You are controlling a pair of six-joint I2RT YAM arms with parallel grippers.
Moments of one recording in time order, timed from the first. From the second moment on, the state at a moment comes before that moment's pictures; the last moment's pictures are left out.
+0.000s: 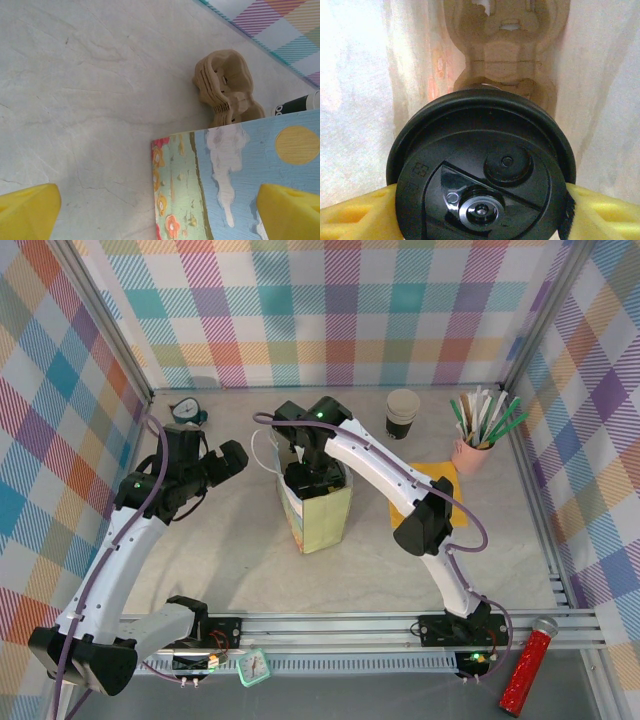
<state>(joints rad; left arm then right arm) -0.26 1.06 1.19 -0.89 -0.04 -0.70 0.89 2.23 2.45 -1.69 -0.09 0.51</state>
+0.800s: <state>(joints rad) -0.26 1.06 1.19 -0.89 -0.04 -0.70 0.89 2.24 2.39 -1.69 -0.08 0.50</state>
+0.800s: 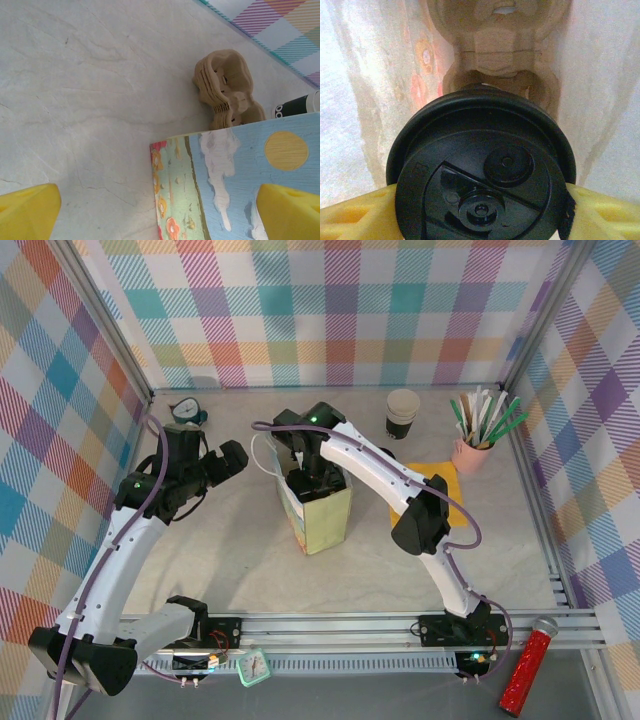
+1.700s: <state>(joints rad) -0.26 1.06 1.19 -0.89 -0.04 -0.70 0.89 2.24 2.36 -1.69 -0.06 0.50</state>
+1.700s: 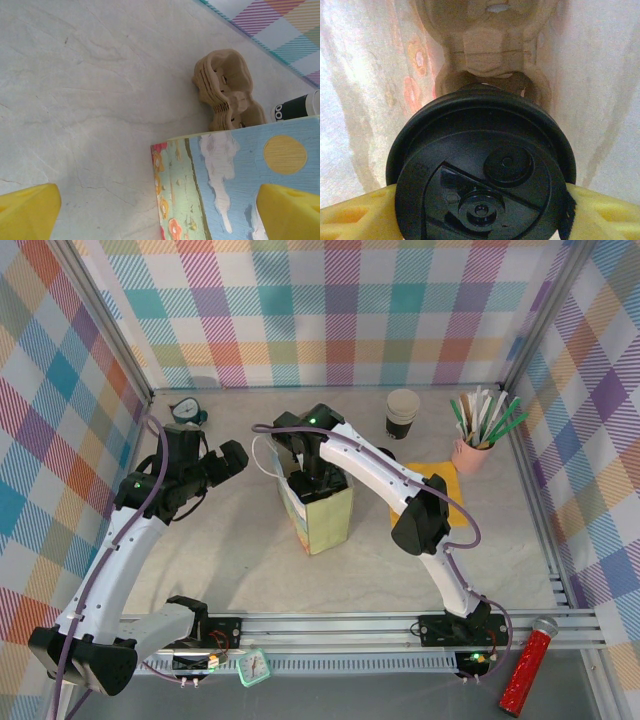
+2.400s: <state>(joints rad) -0.26 1.06 1.19 -0.89 -0.04 -0.70 0.89 2.24 2.34 -1.69 -0.05 0.50</state>
